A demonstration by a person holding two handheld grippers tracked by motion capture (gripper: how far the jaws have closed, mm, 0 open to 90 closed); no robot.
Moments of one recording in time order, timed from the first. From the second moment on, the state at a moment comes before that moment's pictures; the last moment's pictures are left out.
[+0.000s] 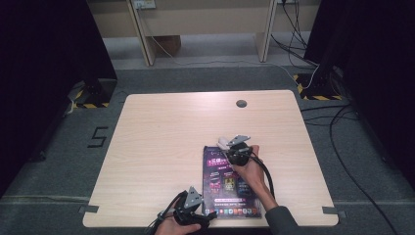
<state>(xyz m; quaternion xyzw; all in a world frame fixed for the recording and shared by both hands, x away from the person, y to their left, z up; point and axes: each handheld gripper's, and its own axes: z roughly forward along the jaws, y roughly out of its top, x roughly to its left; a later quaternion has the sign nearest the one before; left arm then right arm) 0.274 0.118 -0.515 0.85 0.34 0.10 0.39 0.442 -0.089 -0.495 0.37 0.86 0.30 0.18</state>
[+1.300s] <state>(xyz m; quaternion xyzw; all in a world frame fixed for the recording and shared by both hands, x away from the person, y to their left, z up) 0.273 0.118 -0.516 0.85 0.34 0.11 0.39 0.428 -0.031 -0.499 0.31 0.88 0.34 0.13</state>
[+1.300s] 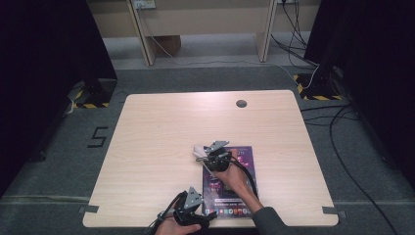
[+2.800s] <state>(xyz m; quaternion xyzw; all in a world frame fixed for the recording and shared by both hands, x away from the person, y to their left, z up) 0.271 0.117 -0.515 0.85 0.33 0.12 0.39 0.408 -0.128 -0.495 0.37 0.86 0.31 0.17</state>
